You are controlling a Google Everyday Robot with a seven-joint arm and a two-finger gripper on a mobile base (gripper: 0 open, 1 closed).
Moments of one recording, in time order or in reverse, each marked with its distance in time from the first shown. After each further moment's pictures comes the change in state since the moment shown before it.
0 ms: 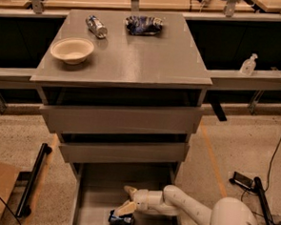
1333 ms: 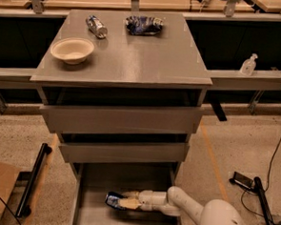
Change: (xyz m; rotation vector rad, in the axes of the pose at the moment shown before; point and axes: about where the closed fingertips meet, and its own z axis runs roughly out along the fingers) arm 0.025 -0.036 -0.016 0.015 -0.012 0.098
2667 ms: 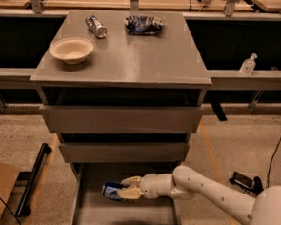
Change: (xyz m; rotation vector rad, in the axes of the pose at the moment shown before) arm -0.129 0.140 -0.042 0.046 0.153 -0.210
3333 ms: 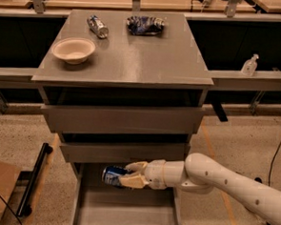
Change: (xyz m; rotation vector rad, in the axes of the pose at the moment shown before) arm -0.113 0.079 -0.067 0.157 0.010 -0.081
